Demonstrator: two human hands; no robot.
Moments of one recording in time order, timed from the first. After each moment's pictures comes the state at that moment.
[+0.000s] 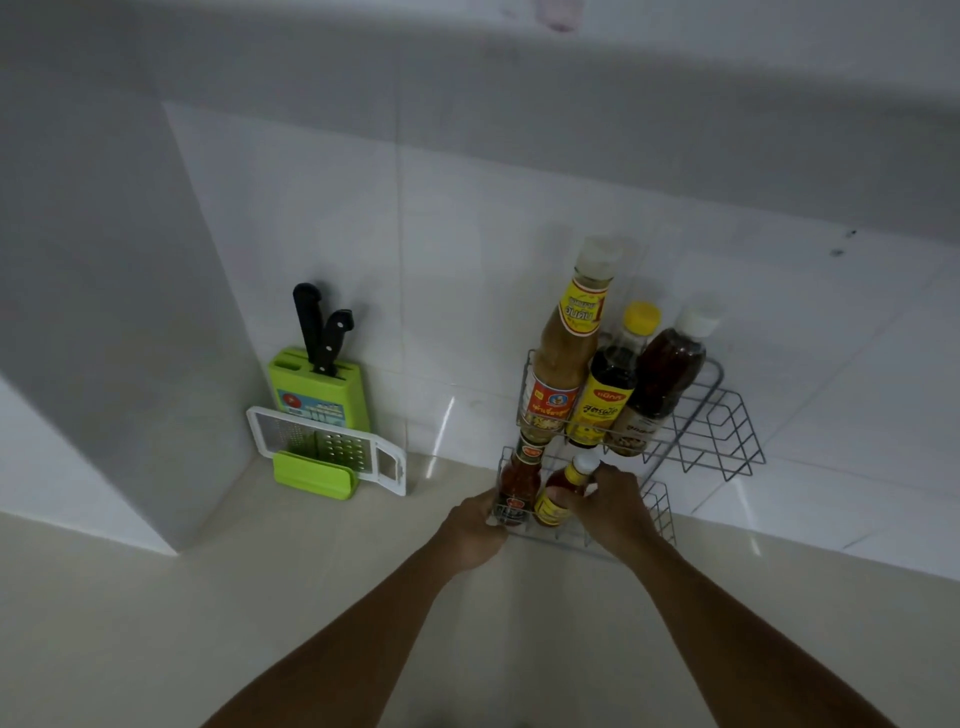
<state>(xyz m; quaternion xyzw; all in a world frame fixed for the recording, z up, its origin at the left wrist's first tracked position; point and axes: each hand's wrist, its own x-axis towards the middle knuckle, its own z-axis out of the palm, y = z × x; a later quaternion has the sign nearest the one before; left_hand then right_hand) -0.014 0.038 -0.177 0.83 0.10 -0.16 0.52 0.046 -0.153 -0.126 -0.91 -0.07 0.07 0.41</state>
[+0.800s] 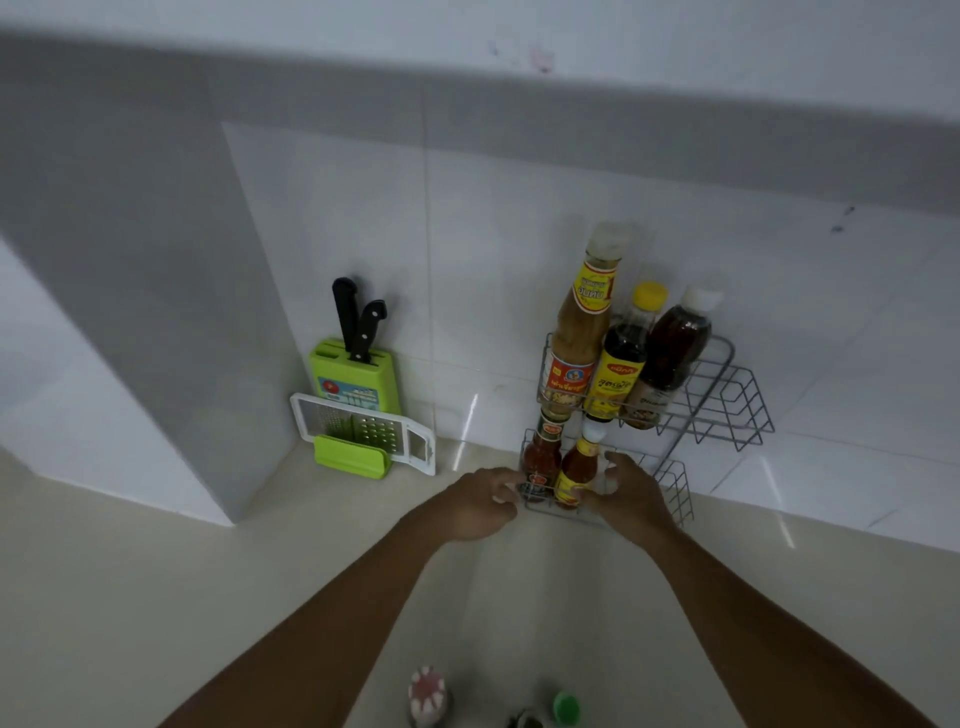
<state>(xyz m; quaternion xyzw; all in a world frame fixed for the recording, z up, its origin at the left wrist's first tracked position) -0.051 0.063 -0.114 0.87 0.05 -0.20 0.45 0.036 -0.163 -0.153 -0.92 0.00 0.12 0.37</state>
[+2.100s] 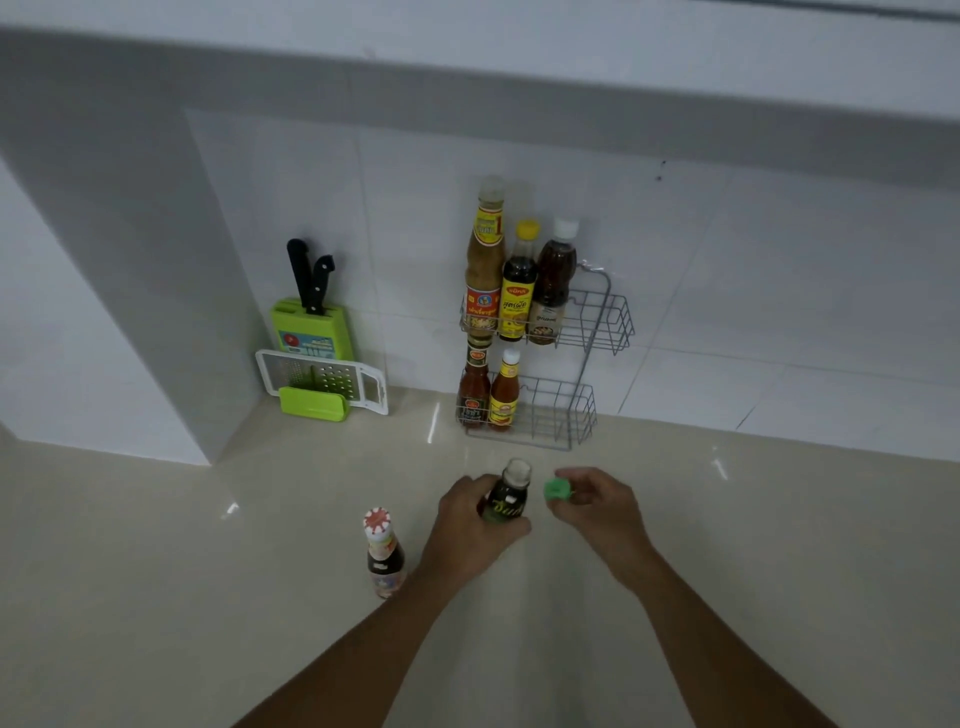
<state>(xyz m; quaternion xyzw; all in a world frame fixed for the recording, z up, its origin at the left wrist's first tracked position) -0.217 -0.070 -0.132 0.85 0.10 0.03 0.52 -0.166 -0.252 -0.125 -0.80 0.02 0.06 0.59</state>
